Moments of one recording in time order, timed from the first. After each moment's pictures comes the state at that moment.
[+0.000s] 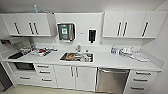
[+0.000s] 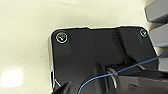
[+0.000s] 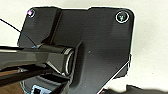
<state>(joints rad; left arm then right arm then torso) 1.49 2.83 -2.51 0.05 -0.11 0.03 -1.55 2.91 -2.62 -0.16 0.02 -0.03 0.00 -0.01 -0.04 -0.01</state>
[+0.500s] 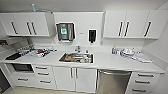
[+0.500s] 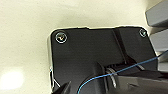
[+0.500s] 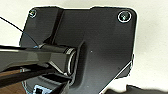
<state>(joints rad) 1.49 2.83 -2.51 0.05 -0.11 0.03 -1.55 2.92 -2.62 -0.16 0.02 -0.03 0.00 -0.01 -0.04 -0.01</state>
